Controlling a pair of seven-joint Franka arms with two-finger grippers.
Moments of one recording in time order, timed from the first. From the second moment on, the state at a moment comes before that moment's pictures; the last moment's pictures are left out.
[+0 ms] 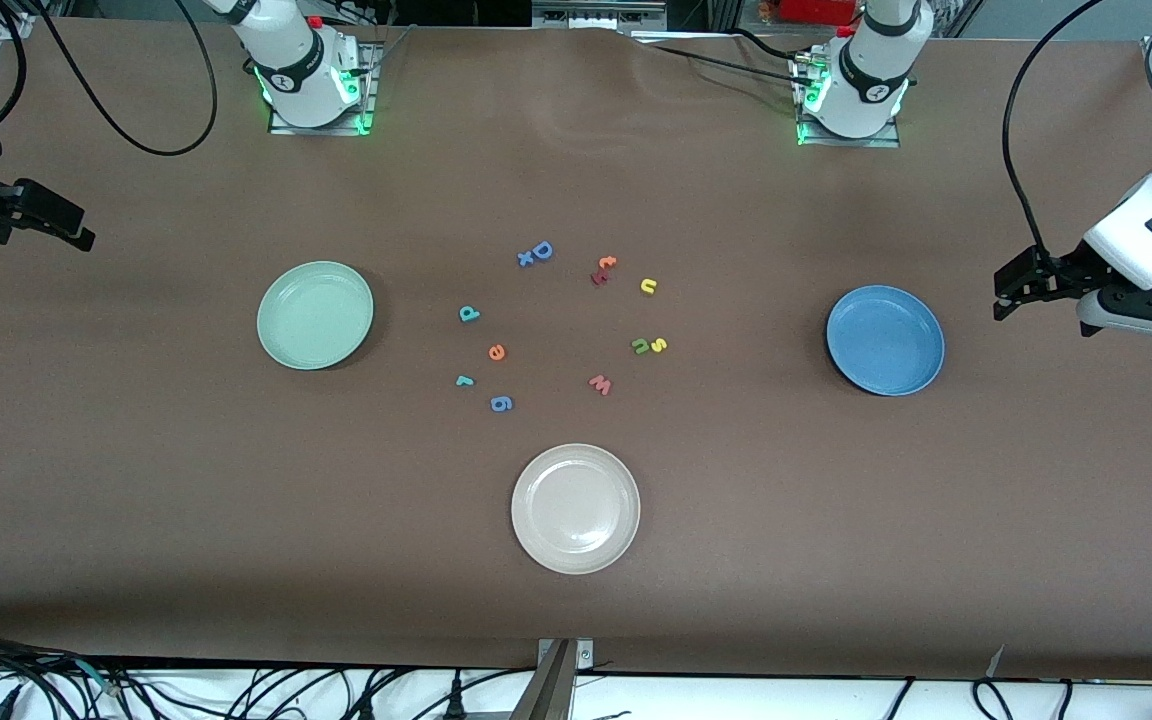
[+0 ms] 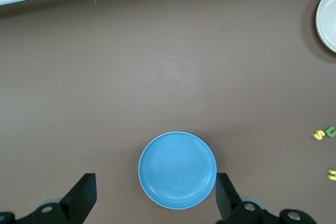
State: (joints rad) left arm 0.04 0.03 -0.05 -1.74 0.00 1.88 0.18; right arm 0.02 -0.02 -0.08 -1.65 0.02 1.61 0.03
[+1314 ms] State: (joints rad) left arm 0.04 0.03 -0.05 -1.72 0.00 1.85 0.18; right arm 0.02 -0.02 -0.08 -1.65 0.02 1.61 0.03
